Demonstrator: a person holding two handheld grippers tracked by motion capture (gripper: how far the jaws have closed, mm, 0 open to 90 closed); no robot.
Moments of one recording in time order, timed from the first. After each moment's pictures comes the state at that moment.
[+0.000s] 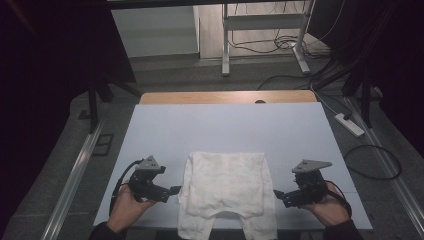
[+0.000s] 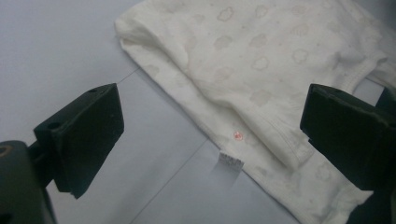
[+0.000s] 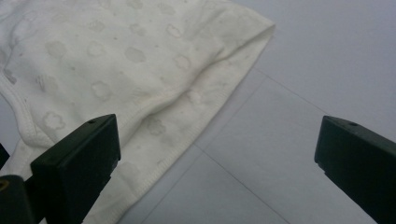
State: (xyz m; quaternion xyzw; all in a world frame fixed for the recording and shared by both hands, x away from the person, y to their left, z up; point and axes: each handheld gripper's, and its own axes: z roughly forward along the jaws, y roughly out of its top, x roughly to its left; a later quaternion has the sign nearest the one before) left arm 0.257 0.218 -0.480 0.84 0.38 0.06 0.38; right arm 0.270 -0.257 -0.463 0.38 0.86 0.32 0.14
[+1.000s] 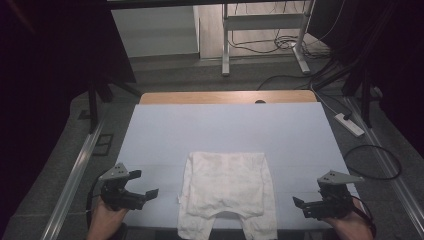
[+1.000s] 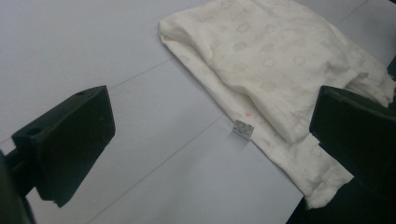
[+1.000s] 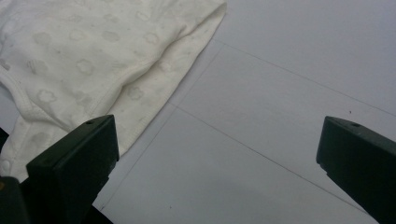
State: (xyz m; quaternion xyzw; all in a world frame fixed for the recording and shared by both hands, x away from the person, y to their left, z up) left arm 0.222 0.271 -0.478 0.80 0.41 0.09 0.43; right arm 0.234 -0.298 -0.453 0.44 0.82 0.33 0.17
